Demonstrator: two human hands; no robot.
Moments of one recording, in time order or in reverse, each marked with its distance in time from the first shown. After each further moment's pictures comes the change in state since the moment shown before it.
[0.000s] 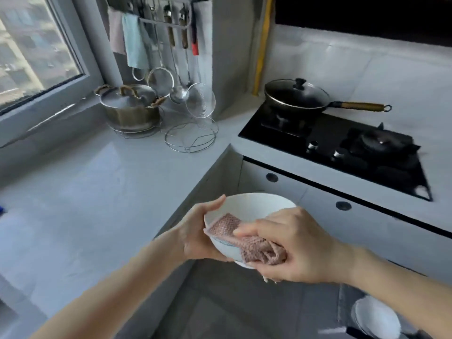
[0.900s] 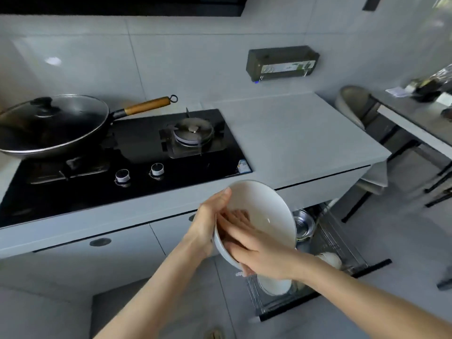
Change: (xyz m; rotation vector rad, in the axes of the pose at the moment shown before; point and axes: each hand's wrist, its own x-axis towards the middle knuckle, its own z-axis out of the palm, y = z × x) left_hand 0.364 -0.023 0.314 0.456 -0.224 -0.004; right_hand -0.231 0.257 -0.079 0.264 0.116 1.065
